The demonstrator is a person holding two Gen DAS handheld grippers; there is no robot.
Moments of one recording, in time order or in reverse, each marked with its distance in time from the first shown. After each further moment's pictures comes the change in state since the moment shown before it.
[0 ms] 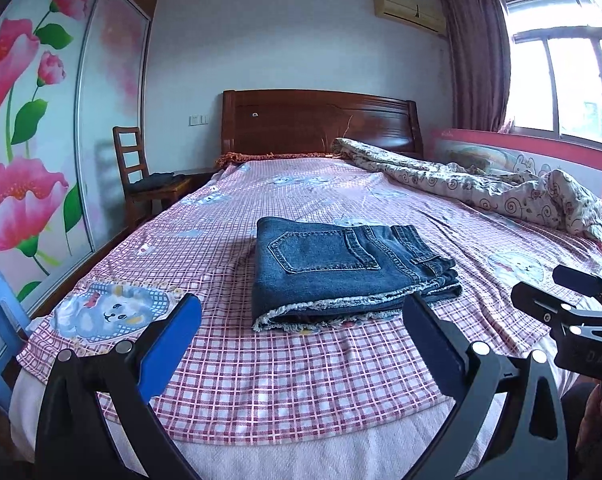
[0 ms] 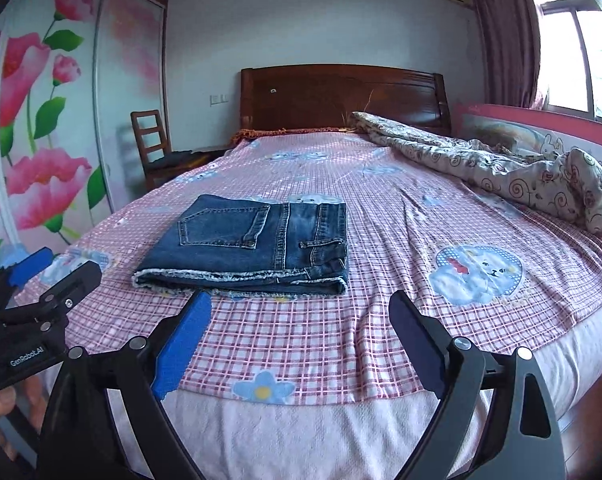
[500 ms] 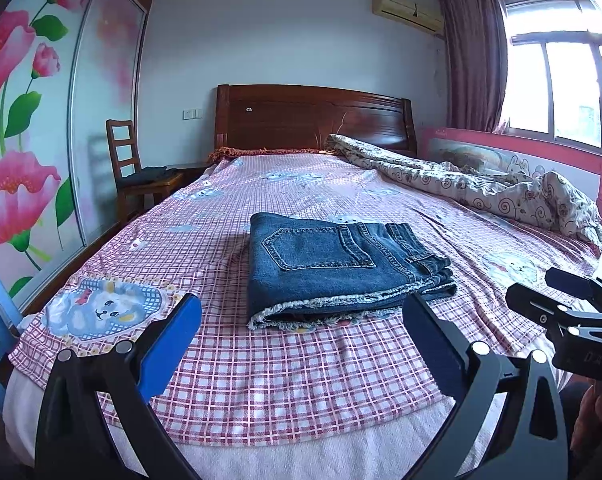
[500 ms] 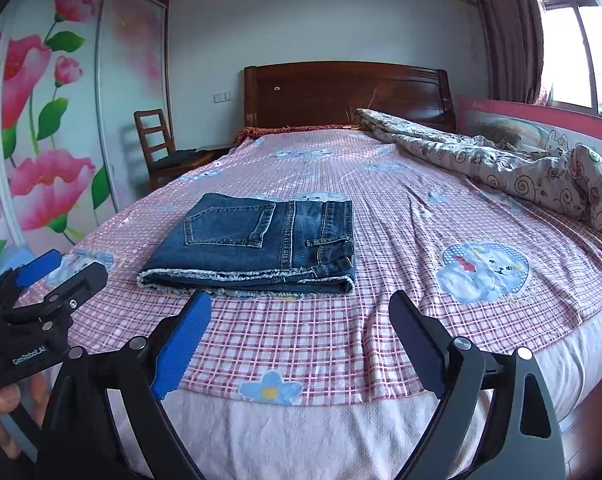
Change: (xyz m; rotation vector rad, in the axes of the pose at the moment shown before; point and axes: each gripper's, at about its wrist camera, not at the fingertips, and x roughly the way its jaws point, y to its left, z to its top) left arm 0.002 0.004 0.001 -0.019 0.014 -0.042; right arm 0.004 -0.001 0.002 0.011 0.009 0.014
